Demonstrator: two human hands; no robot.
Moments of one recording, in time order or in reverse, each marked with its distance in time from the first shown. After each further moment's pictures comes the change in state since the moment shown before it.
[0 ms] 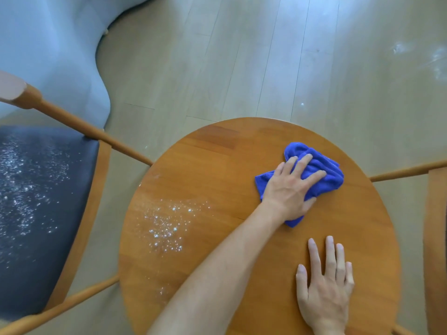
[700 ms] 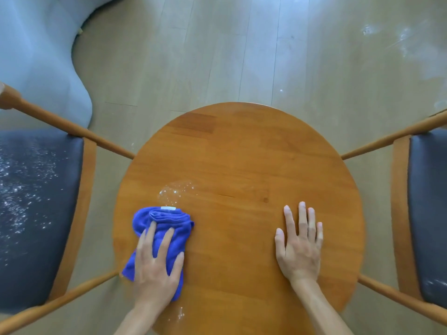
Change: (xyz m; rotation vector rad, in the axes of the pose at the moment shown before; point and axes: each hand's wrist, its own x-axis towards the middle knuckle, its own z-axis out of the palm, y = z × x) left_hand -0.296 -0.063 0.015 -0.267 0.291 -0.587; right_hand 0.005 -0.007 -0.012 -0.009 -0.101 -0.006
